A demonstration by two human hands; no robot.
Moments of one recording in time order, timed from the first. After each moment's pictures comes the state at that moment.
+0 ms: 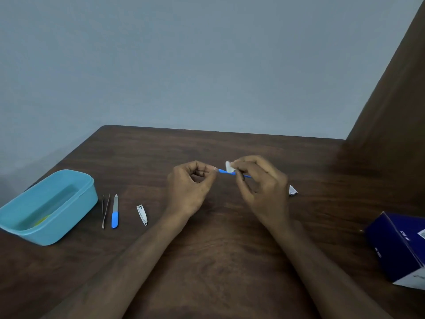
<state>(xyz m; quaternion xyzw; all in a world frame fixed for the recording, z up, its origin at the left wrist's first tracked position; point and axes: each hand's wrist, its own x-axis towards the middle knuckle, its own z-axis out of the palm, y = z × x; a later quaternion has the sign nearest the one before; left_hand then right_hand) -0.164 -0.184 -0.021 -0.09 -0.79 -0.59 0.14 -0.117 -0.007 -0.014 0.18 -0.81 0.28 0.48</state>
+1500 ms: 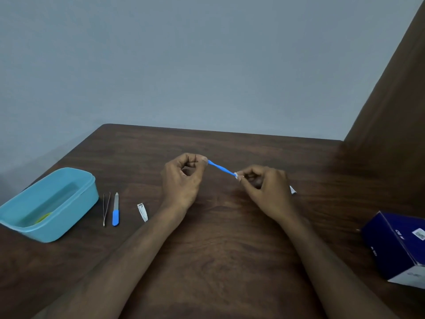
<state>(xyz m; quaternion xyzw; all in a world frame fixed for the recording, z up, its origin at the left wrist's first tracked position) -0.181 -0.190 -0.027 -0.08 -0.72 -0.67 0.16 -0.127 0.022 -0.025 0.07 -0.89 0.36 0.29</state>
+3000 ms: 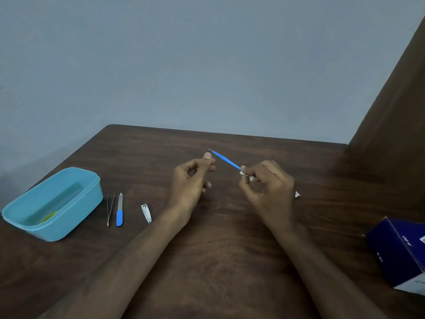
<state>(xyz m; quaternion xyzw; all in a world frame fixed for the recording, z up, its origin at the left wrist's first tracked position) -0.167 -0.185 -0.014 -0.03 -0.67 -0.74 0.04 -0.120 -0.004 -0.019 0.13 -0.81 0.27 0.51</state>
